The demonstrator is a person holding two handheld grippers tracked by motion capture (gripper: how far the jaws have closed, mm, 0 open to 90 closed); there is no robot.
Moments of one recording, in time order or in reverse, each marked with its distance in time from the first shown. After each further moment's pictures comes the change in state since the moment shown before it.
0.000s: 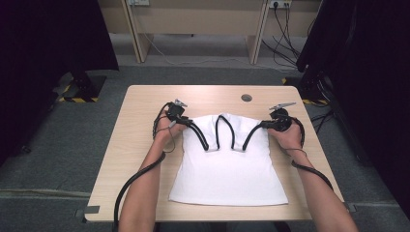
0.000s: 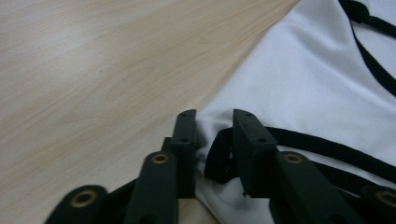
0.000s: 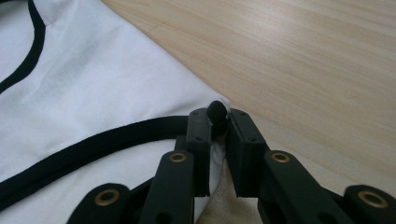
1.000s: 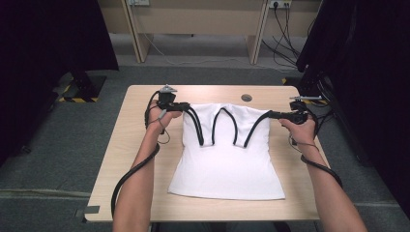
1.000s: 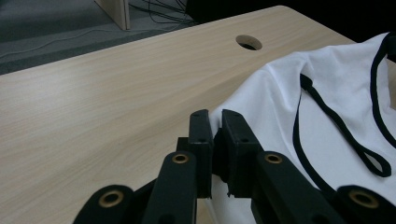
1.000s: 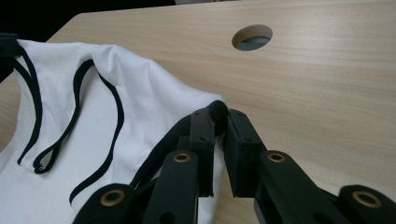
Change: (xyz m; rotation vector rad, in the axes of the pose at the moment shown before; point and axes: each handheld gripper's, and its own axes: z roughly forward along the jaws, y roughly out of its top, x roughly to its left) left arm 0.010 0.031 -0.054 -0.222 -0.081 -0.074; right arm -0.029 0.009 -0.051 -0.184 0.226 0.226
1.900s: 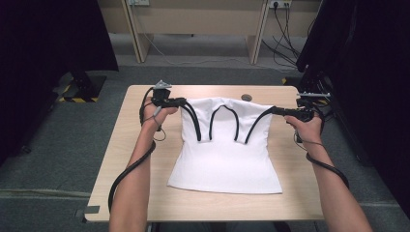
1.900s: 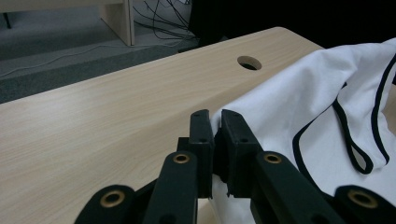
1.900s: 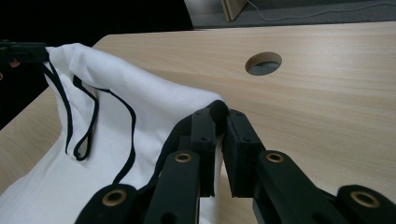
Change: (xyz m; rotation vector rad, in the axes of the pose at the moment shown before) left arm 0.006 0.014 -0.021 -0.058 0.008 0.014; right arm 0.002 0.014 -0.027 -0.066 0.071 -0.011
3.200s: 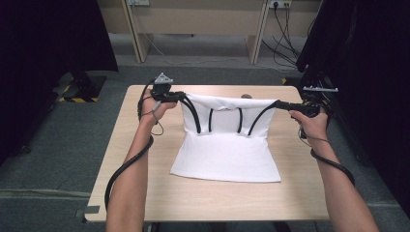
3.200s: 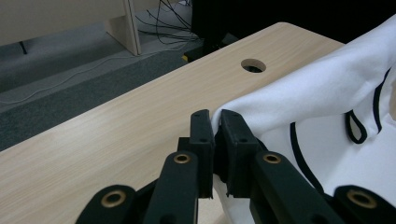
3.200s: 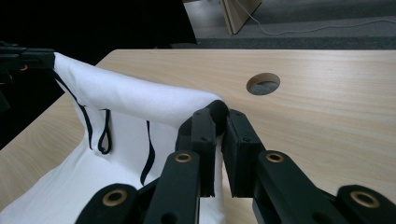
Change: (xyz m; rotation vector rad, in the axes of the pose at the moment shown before) left arm -0.003 0.016 -0.004 0.012 0.031 0.110; right arm 0.003 0.011 -0.012 -0.037 0.011 -0.005
